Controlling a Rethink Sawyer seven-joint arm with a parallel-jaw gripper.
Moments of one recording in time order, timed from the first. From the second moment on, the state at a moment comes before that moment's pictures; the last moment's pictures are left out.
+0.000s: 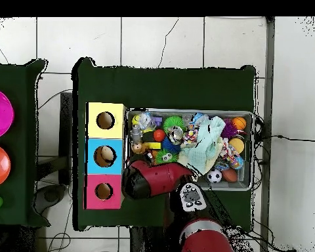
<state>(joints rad) -0.20 -0.52 0.07 1.84 -0.39 0.00 1.53</state>
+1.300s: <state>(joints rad) -0.20 -0.44 0.07 1.81 -0.39 -0.05 1.53</state>
